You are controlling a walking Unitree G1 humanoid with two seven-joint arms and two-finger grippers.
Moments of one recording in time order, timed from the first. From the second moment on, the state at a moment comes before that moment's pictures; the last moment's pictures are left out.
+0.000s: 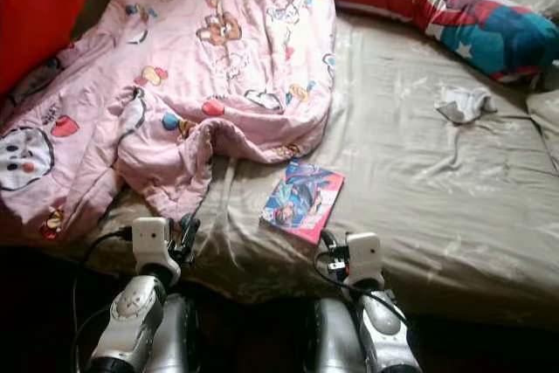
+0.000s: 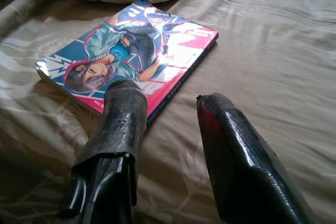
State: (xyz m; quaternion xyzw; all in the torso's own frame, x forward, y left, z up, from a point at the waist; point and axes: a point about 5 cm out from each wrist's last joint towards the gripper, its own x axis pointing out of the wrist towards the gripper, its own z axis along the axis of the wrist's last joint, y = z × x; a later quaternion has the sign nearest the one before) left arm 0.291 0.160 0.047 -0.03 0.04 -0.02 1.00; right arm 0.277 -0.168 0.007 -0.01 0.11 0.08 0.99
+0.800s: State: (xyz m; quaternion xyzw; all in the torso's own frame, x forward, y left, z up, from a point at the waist) left arm 0.291 0.160 0.046 -0.03 0.05 -0.02 1.00; right arm 0.270 -0.158 0.002 -0.02 0.12 0.12 0.99
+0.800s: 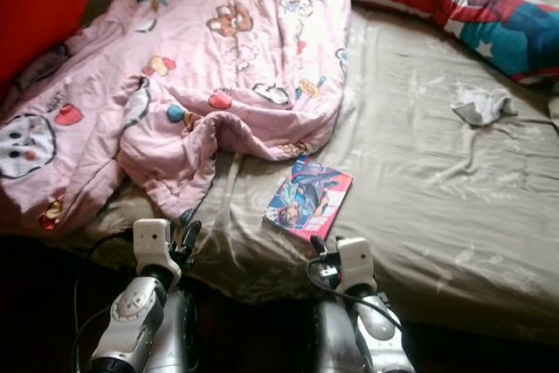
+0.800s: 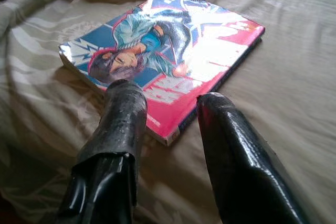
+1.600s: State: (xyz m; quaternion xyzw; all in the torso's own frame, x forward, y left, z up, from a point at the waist) left arm 0.294 0.160 0.049 -0.04 0.04 -0.03 1.00; right arm 0.279 -0.161 0.004 0.03 0.13 0.07 0.99
